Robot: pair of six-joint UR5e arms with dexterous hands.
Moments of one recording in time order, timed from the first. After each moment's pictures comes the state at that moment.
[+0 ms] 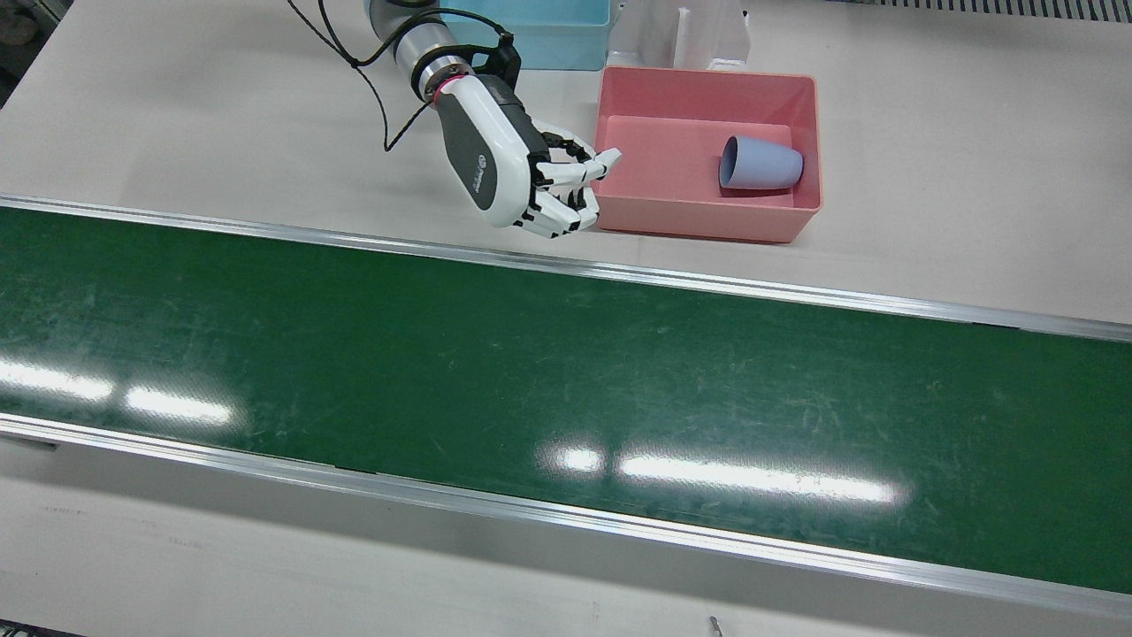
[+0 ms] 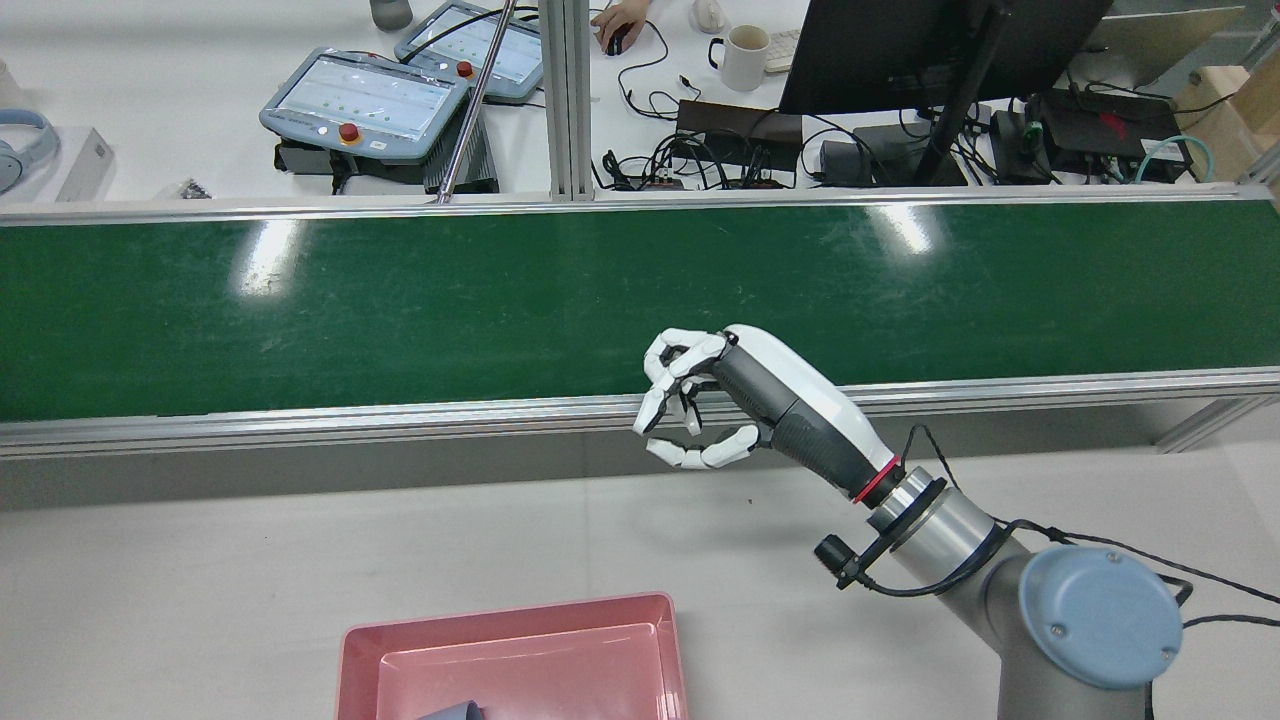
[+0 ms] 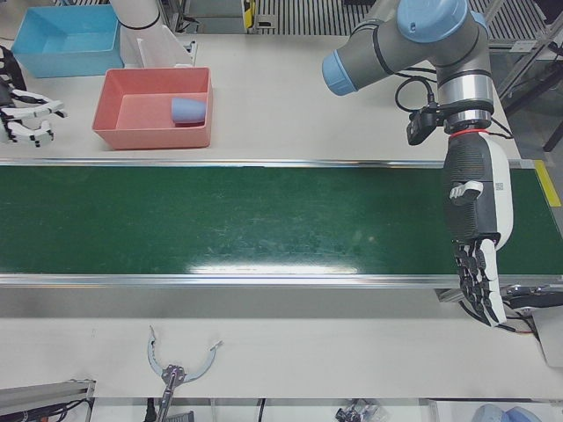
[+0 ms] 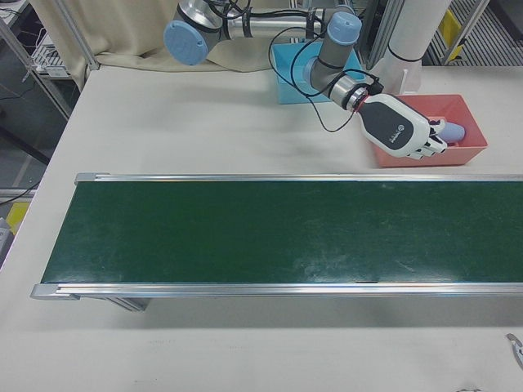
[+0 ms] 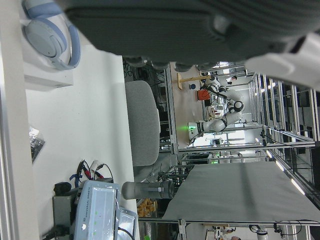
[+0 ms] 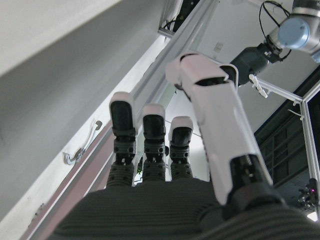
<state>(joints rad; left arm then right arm) -1.42 -1.88 -1.70 0.64 1.61 0.09 0.41 -1.29 2.15 -3.41 -0.98 -0.85</state>
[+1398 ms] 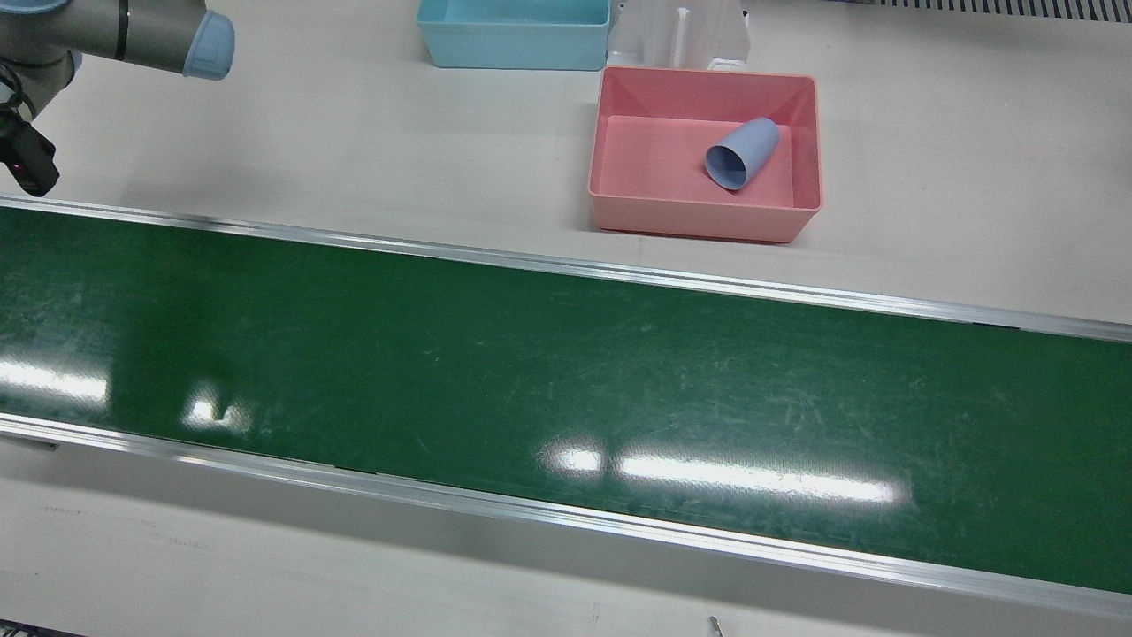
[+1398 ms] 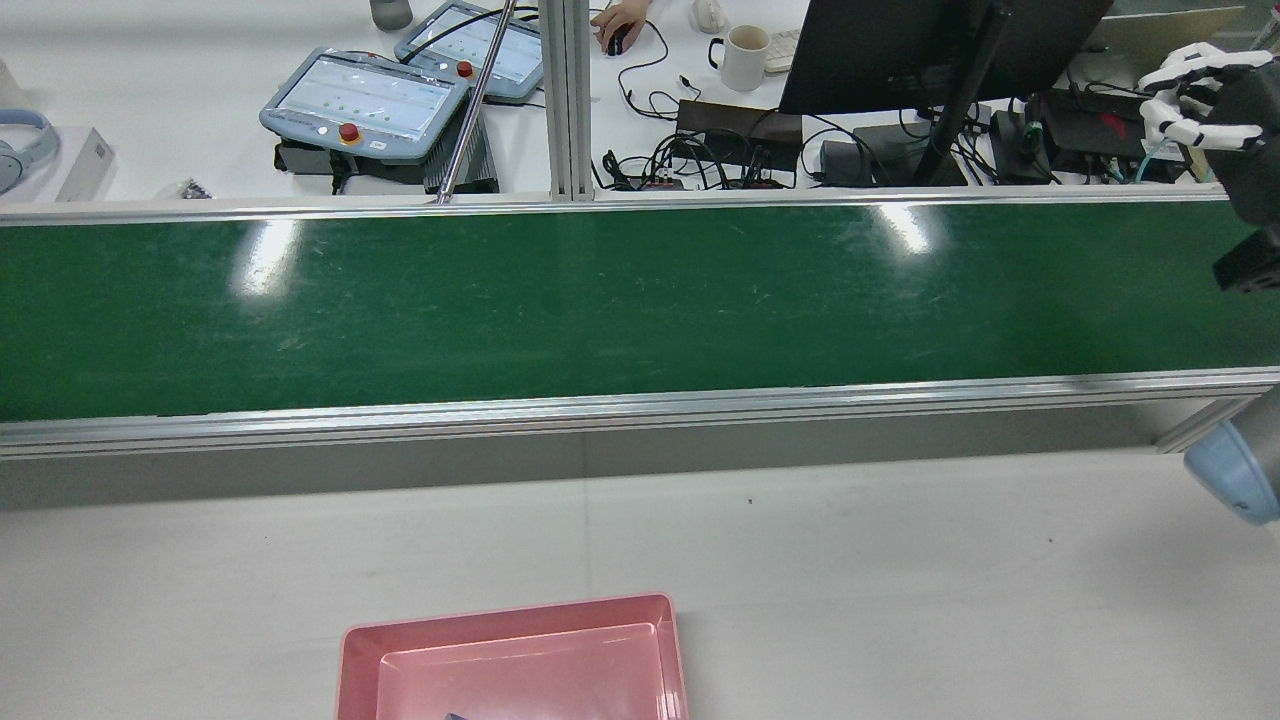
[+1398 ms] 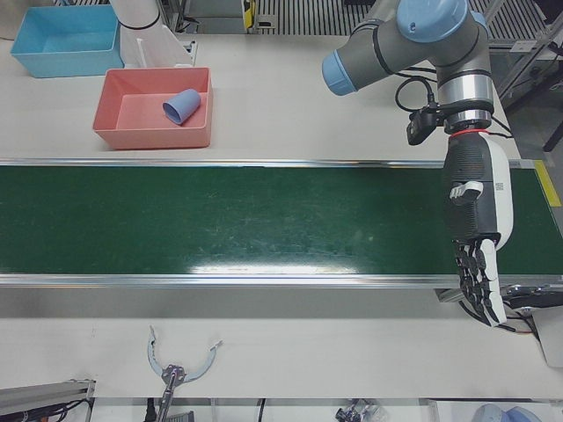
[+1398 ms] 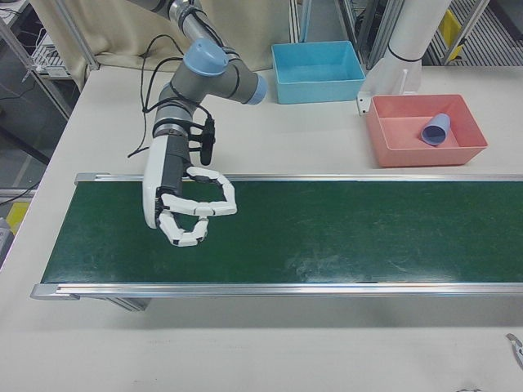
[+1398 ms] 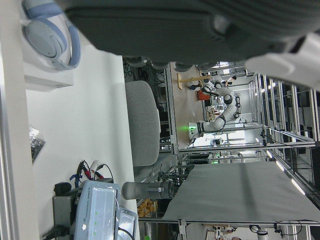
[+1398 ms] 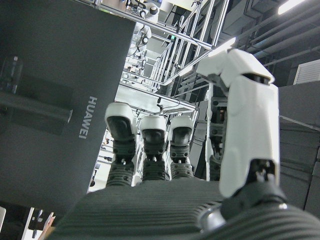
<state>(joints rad) -1.42 -1.88 -1.70 0.64 1.61 0.09 1.20 -1.49 1.76 -3.19 -1.11 -0.35</state>
